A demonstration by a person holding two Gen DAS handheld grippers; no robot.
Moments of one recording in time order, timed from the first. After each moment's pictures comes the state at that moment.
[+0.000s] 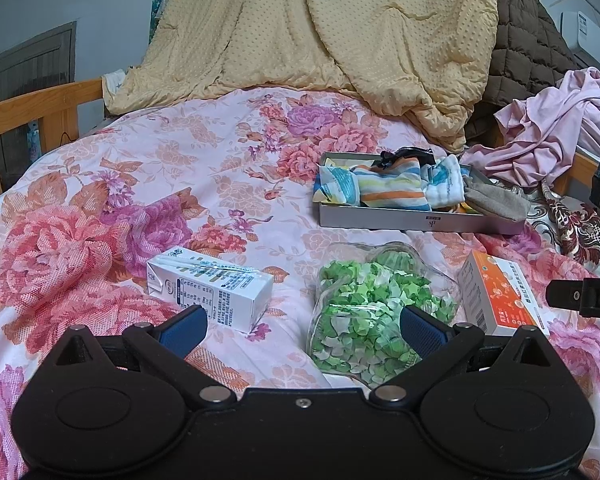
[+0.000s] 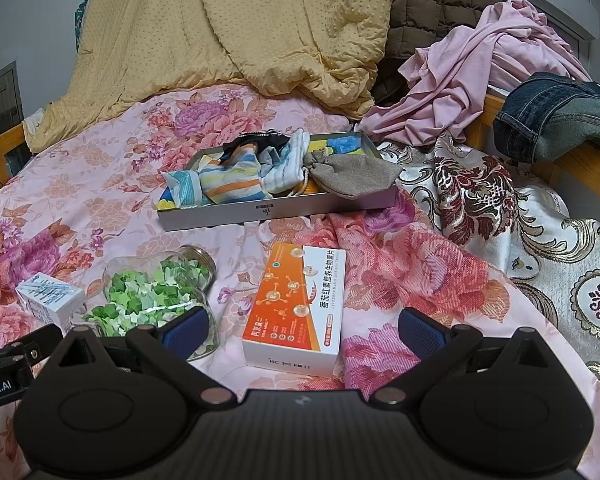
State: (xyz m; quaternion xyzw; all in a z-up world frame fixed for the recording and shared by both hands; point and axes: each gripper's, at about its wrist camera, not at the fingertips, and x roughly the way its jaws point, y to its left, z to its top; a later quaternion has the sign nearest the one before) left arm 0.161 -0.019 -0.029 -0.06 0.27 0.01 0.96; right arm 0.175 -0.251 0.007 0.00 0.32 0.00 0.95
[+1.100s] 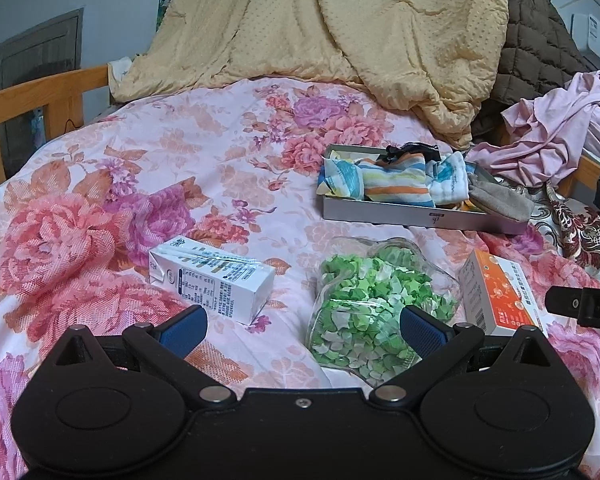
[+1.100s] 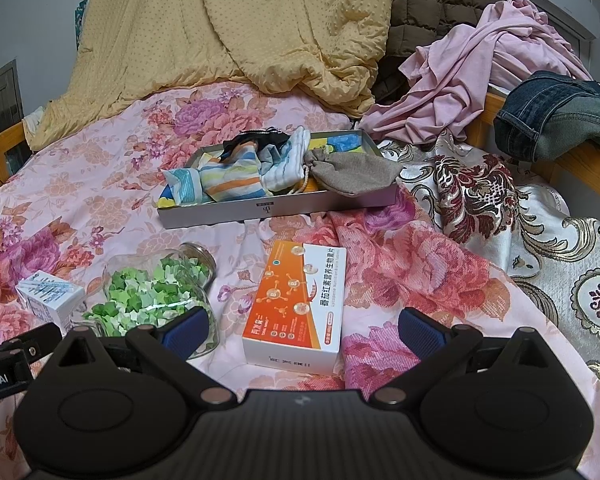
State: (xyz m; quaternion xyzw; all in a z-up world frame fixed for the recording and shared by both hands) left arm 0.162 -0.019 -0.029 -0.07 0.28 0.02 0.96; right arm 0.174 -0.252 0.004 0.00 0.32 0.00 0.95
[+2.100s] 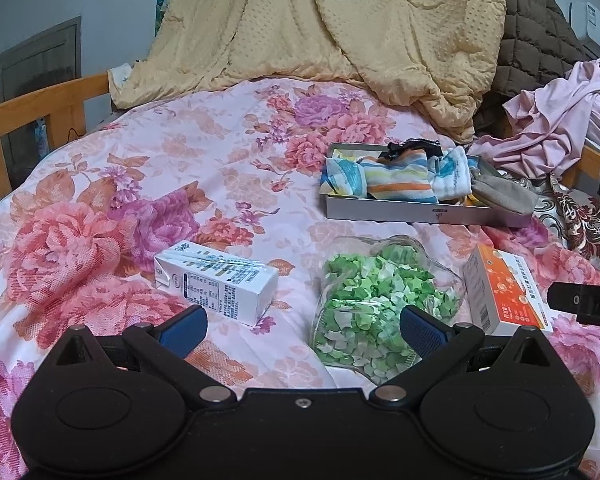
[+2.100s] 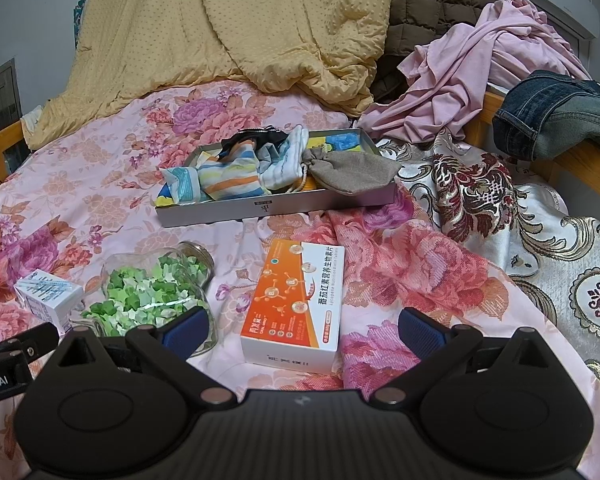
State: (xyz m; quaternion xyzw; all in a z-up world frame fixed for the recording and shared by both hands) left arm 0.161 -0.025 -0.022 -0.04 0.29 0.03 0.96; right arm 0.174 -0.253 0.004 0.00 0.32 0.00 0.95
